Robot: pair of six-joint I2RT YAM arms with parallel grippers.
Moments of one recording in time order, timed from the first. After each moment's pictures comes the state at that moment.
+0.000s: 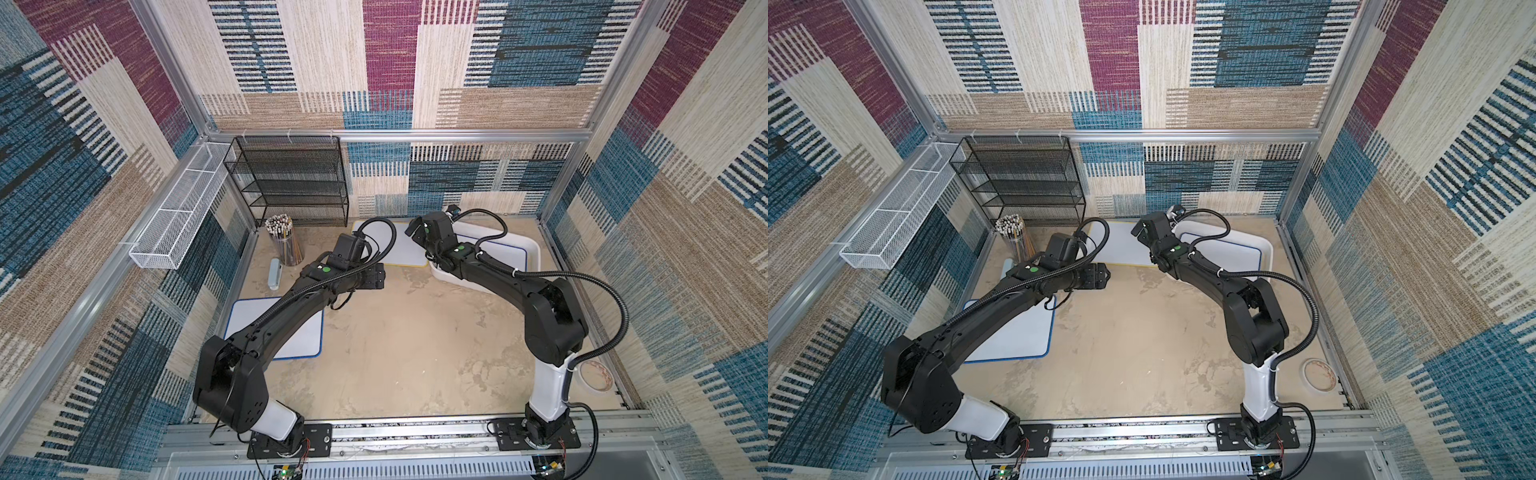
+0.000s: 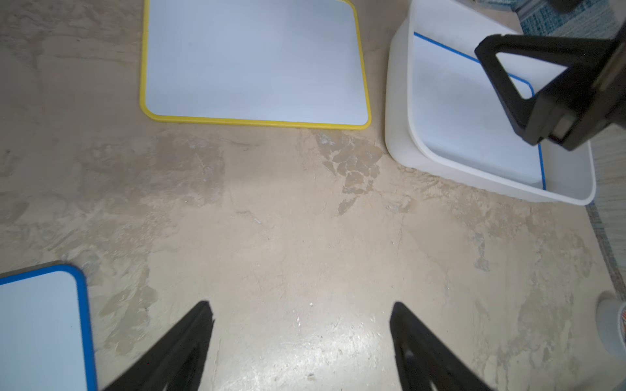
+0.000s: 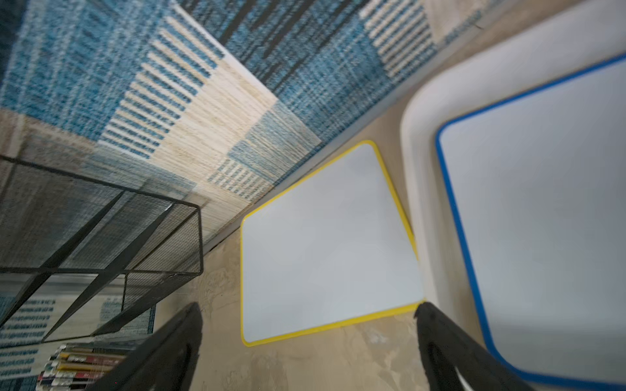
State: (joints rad) left arm -0.48 1.50 1.25 -0.57 0.03 -0.39; right arm 0.54 1.95 1.57 -0.11 0.32 0.89
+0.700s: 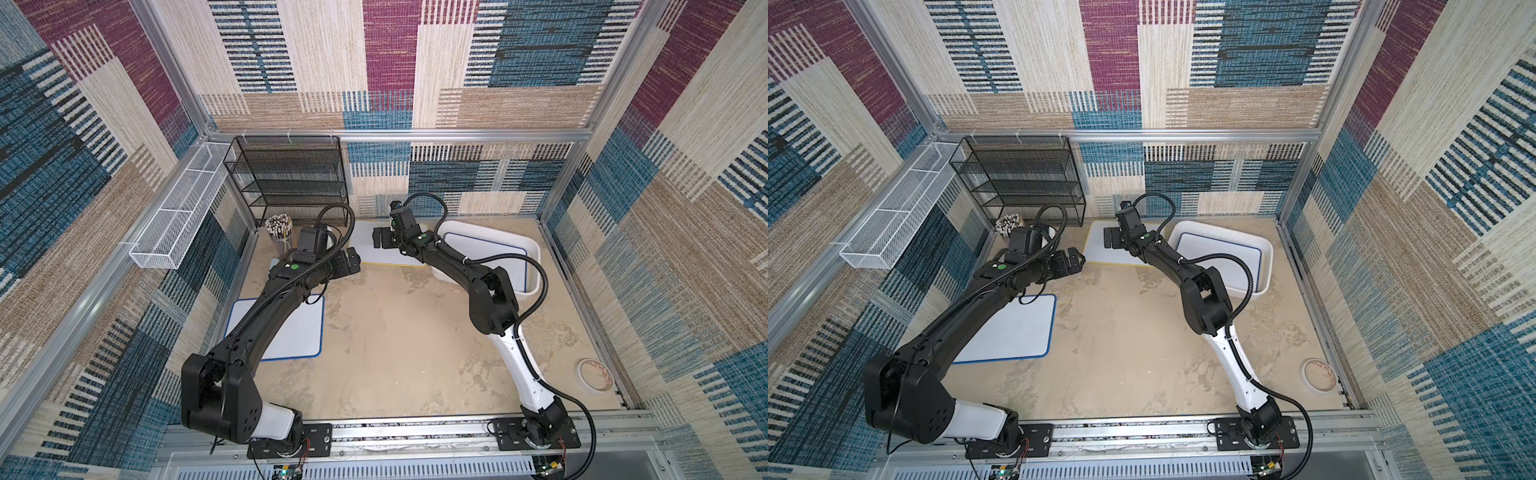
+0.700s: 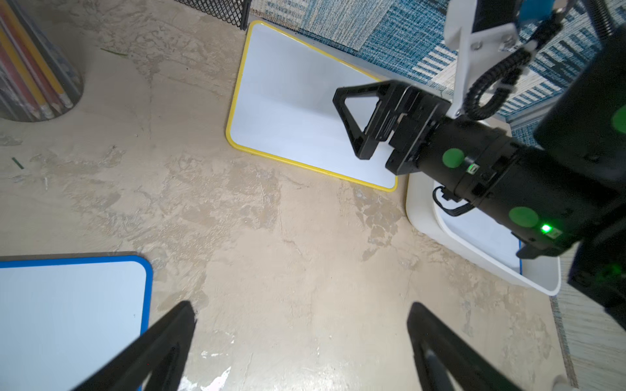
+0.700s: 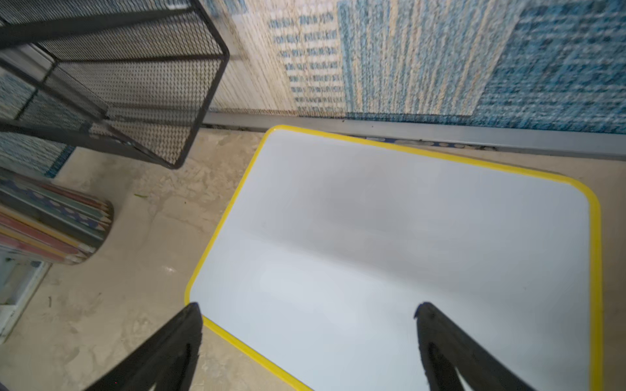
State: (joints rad) left arm -0.26 1.44 1.22 -0.53 0.12 -0.47; right arm 0.57 2.50 2.24 -0.36 0.08 0.35
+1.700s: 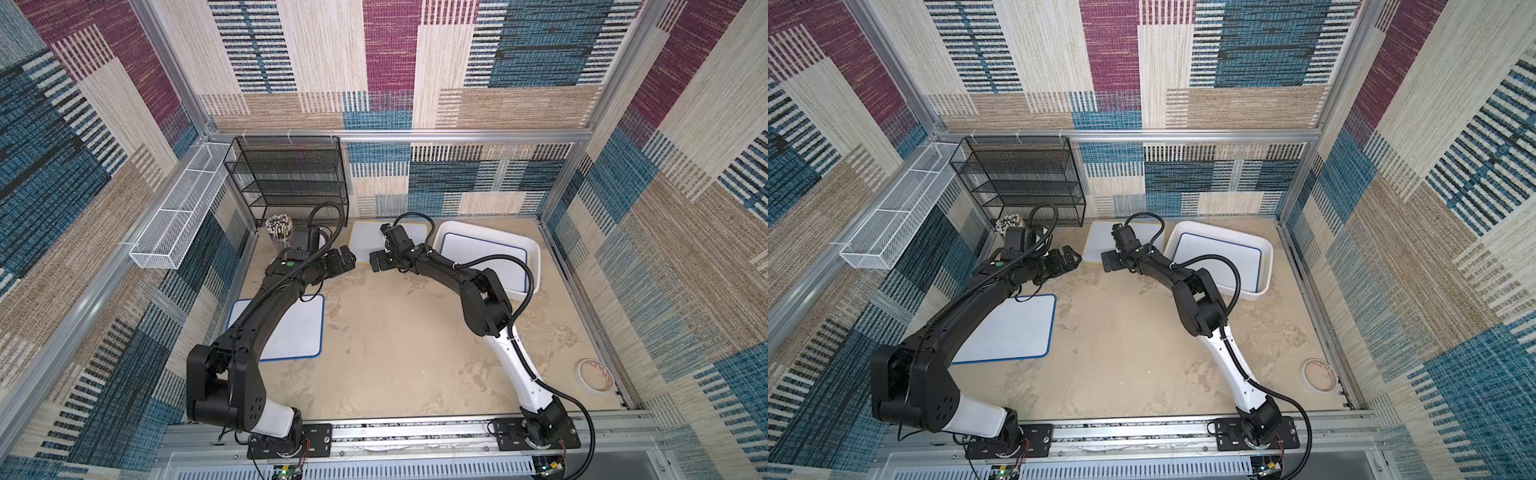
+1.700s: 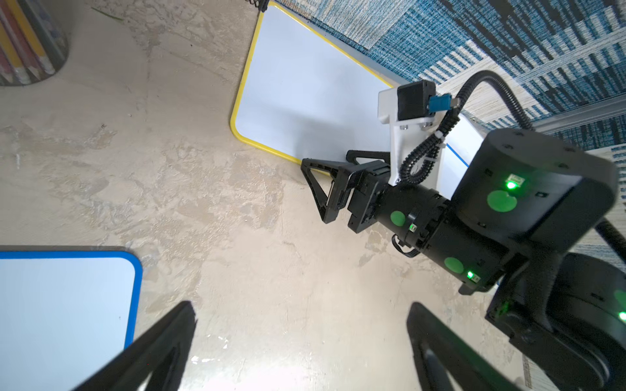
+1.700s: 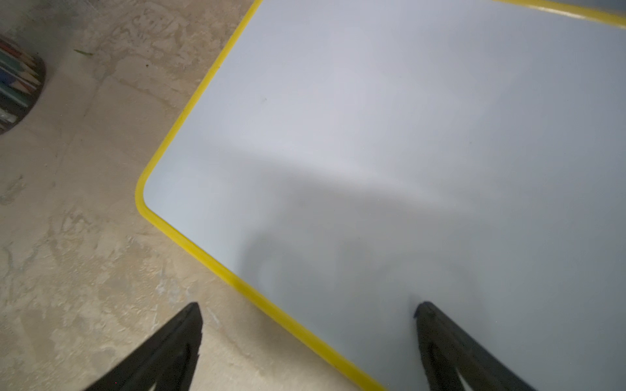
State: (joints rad) left arm -0.18 1.48 1.21 -0.50 0.22 -0.52; right arm 0.61 2.54 2.13 -0.39 0.00 0.26
